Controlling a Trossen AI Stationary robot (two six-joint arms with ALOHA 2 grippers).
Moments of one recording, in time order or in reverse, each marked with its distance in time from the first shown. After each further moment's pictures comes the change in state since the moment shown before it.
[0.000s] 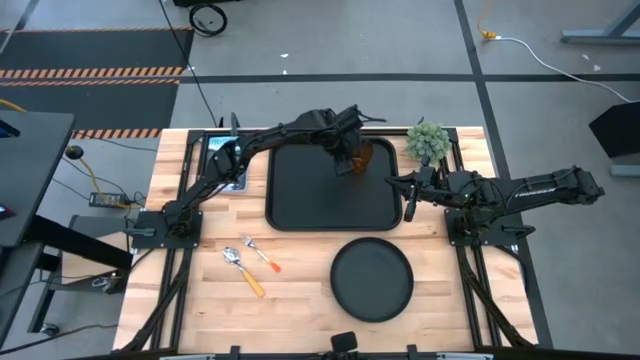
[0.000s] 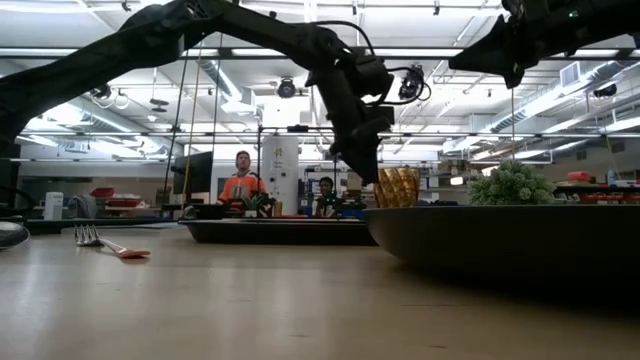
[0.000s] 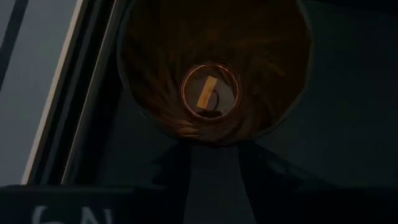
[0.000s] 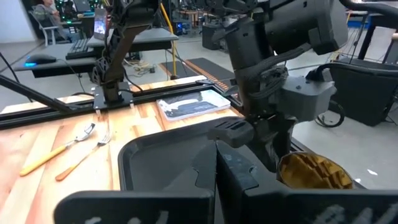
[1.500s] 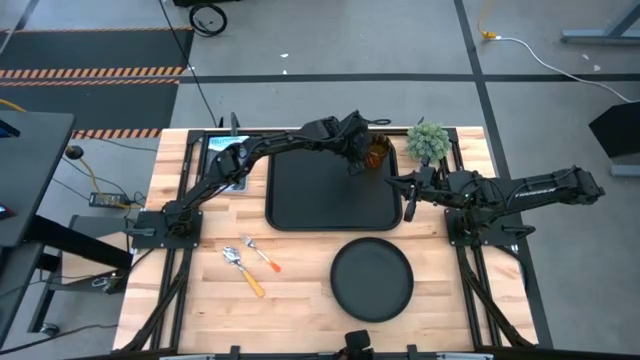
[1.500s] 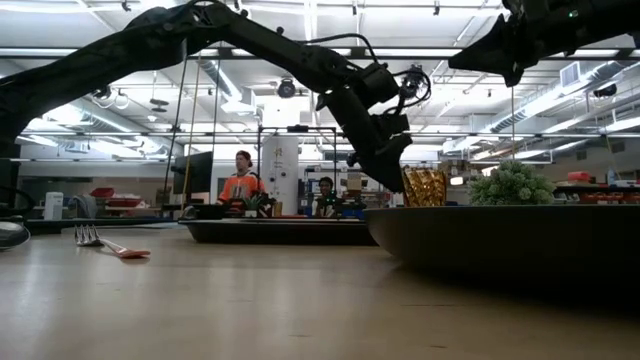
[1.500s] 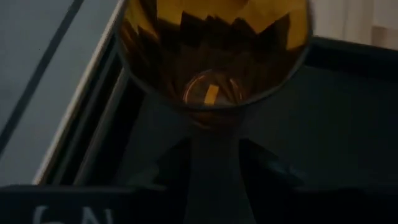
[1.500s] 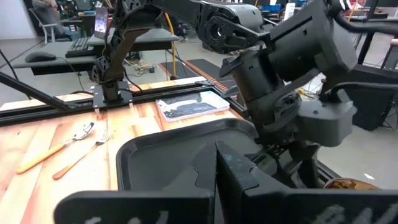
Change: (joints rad) left arm -0.020 0.022 -0.113 0.355 -0.019 -0.020; right arm 0.000 -0.001 0.000 0.004 0.000 -0.026
